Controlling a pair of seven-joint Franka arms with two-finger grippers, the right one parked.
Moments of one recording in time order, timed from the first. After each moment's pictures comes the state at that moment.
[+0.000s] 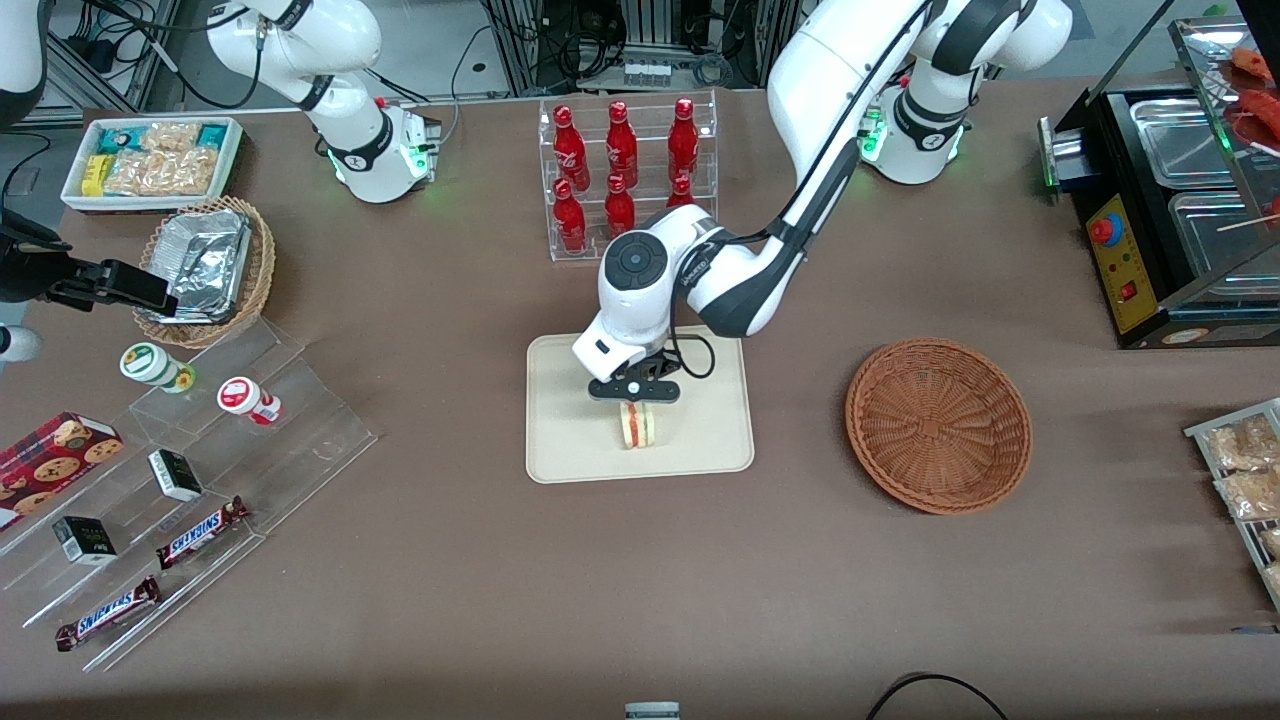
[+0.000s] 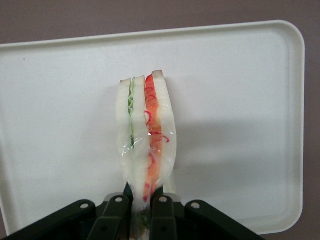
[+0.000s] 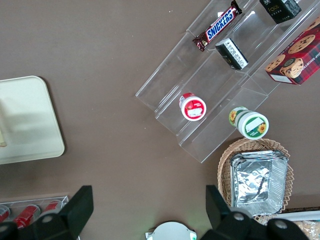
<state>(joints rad) -0.77 0.72 -0.08 -1.47 0.04 2.23 -0.80</state>
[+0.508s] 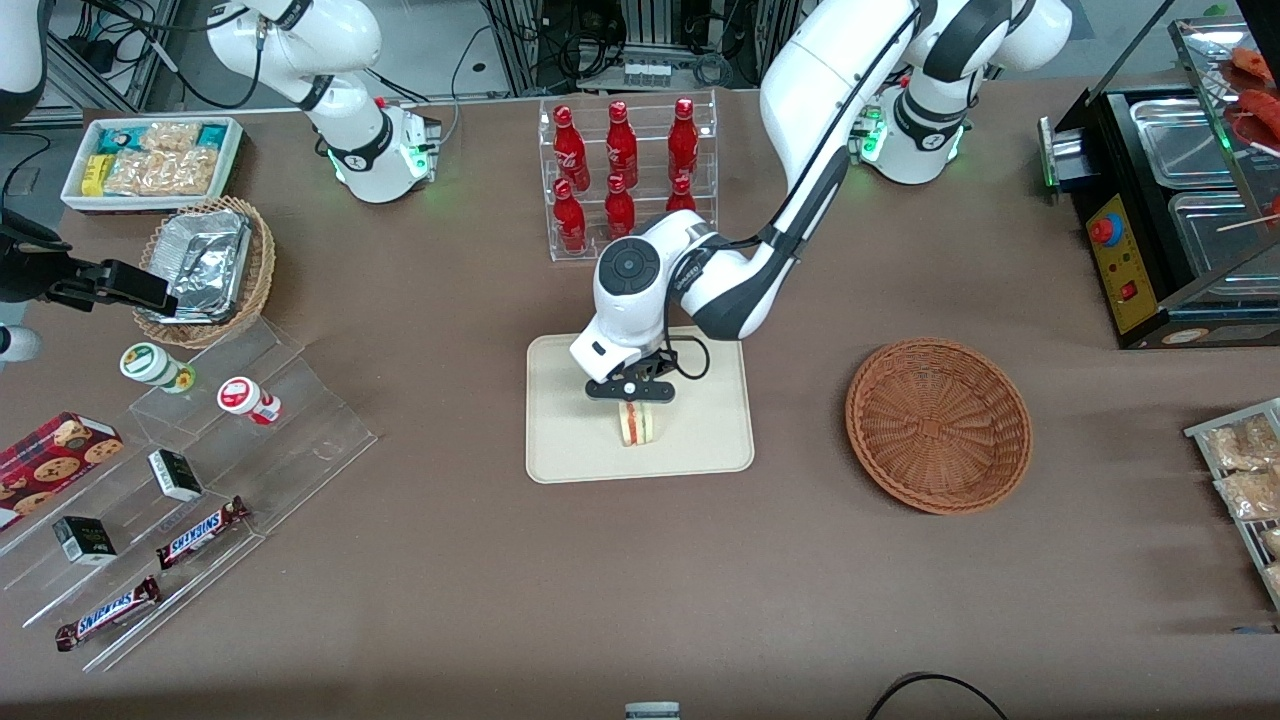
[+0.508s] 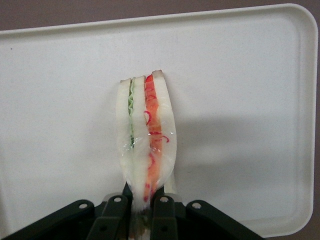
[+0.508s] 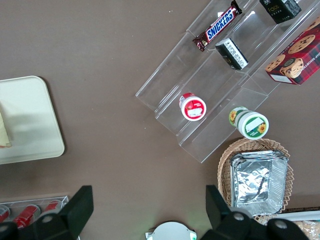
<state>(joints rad) -0.77 0.74 -0.08 -1.46 0.04 2.23 -0.81</state>
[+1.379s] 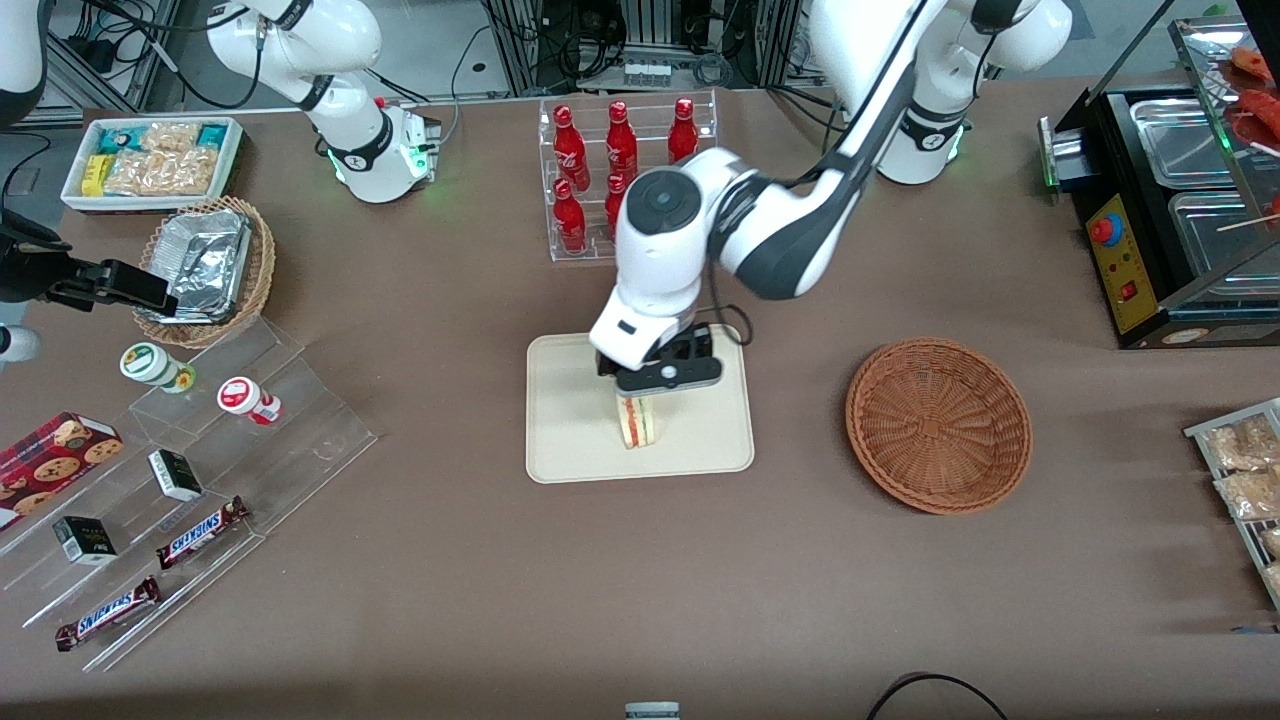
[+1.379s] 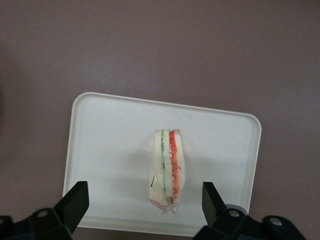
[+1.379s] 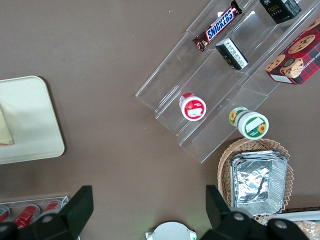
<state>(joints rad) -0.77 0.50 0.04 -1.41 0.04 2.04 -0.97</state>
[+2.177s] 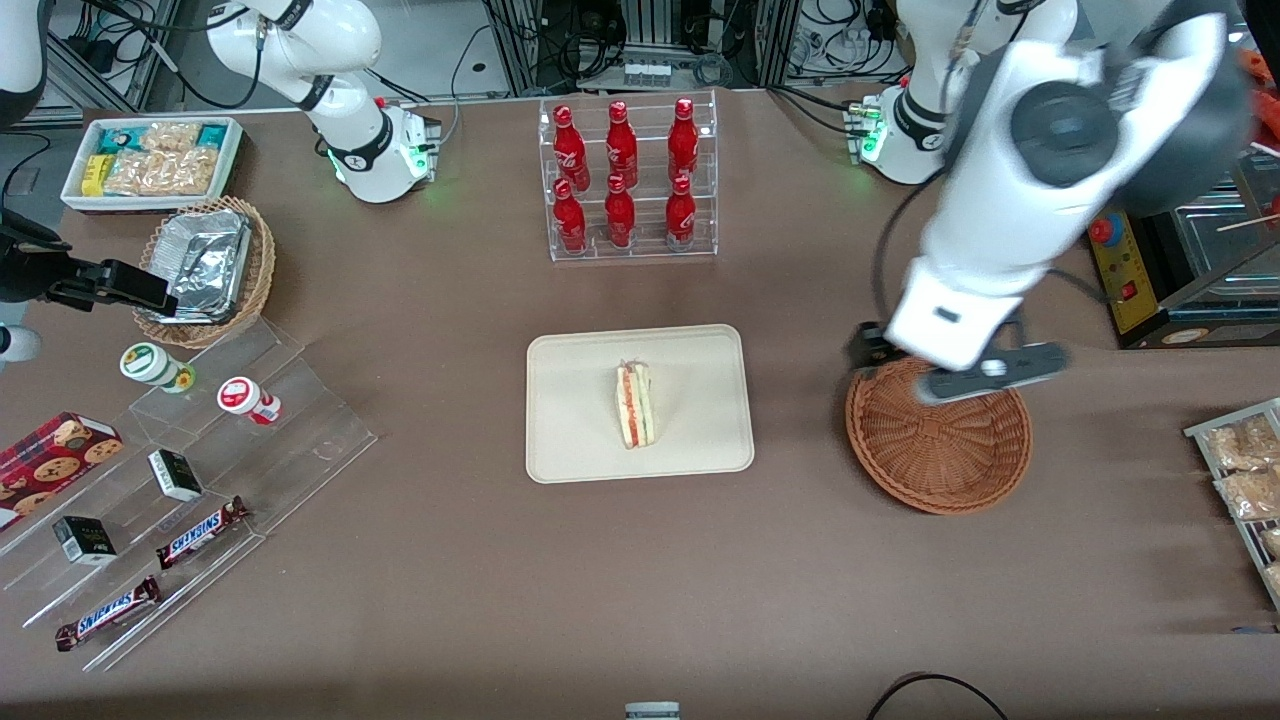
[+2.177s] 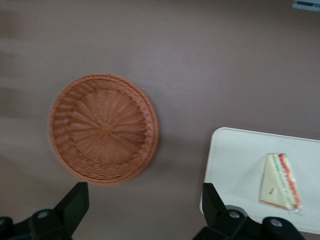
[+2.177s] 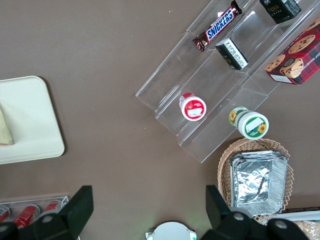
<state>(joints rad) -0.45 0.19 0.11 -1.46 0.04 1.68 -0.51</state>
